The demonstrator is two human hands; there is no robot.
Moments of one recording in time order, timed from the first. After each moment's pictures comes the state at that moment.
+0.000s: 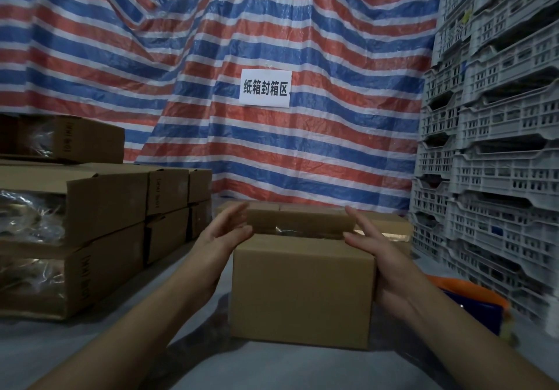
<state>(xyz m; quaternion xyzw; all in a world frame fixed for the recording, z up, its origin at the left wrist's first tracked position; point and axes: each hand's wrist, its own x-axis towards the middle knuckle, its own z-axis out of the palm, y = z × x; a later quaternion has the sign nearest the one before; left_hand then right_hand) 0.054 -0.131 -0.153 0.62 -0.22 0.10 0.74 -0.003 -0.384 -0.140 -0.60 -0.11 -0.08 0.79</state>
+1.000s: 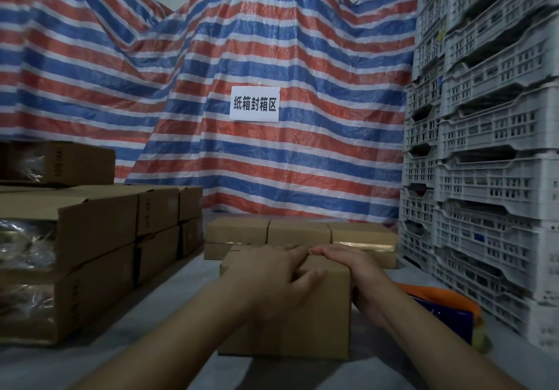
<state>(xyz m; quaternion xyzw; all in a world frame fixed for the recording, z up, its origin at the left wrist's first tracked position) -0.007 -0.198 -0.110 0.93 -0.32 0.20 0.05 0.002 -0.384 -0.138 -0.69 -0.05 -0.11 0.71</state>
